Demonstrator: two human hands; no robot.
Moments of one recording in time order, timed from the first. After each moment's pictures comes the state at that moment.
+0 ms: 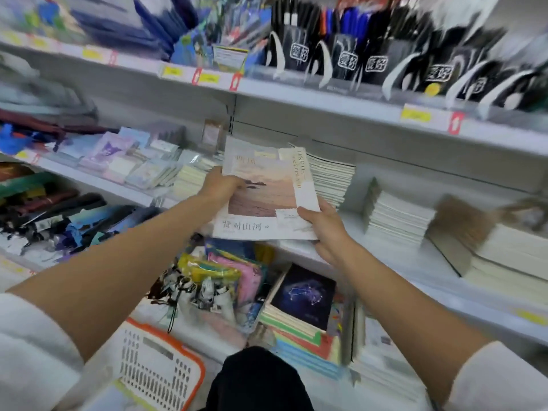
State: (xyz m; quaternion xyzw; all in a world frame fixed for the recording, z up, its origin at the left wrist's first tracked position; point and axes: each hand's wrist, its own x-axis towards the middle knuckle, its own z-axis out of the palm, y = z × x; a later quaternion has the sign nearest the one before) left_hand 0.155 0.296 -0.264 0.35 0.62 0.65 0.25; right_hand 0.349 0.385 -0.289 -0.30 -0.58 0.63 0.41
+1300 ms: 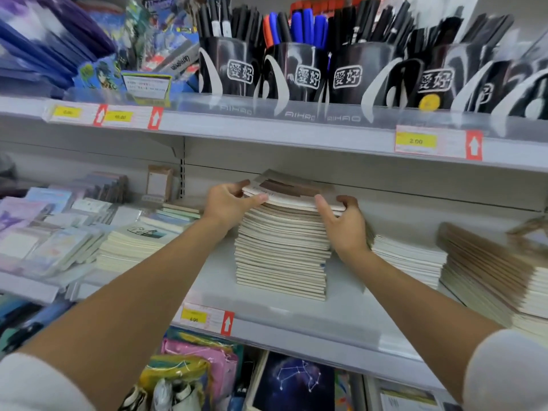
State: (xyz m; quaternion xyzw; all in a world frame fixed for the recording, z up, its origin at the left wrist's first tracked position) left_hand 0.147 0.484 -0.223 0.45 0.61 0.64 0.15; right_hand 0.350 0.563 -0.242 -0.42 -0.68 0.25 0.55
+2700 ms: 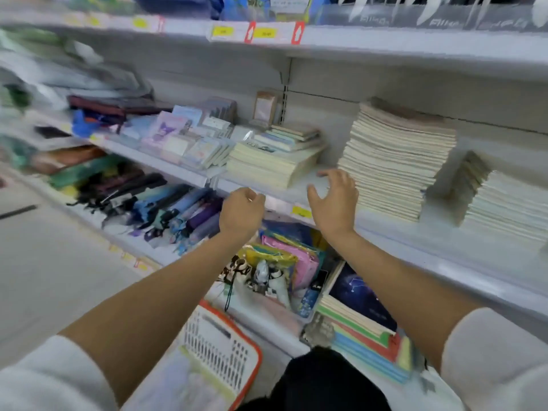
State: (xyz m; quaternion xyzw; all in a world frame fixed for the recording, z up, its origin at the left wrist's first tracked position) left_hand 0.102 0.299 -0.365 0.30 0.78 0.55 0.02; right_hand 0.231 0.403 -0.343 -0.32 -0.81 0.12 0.48
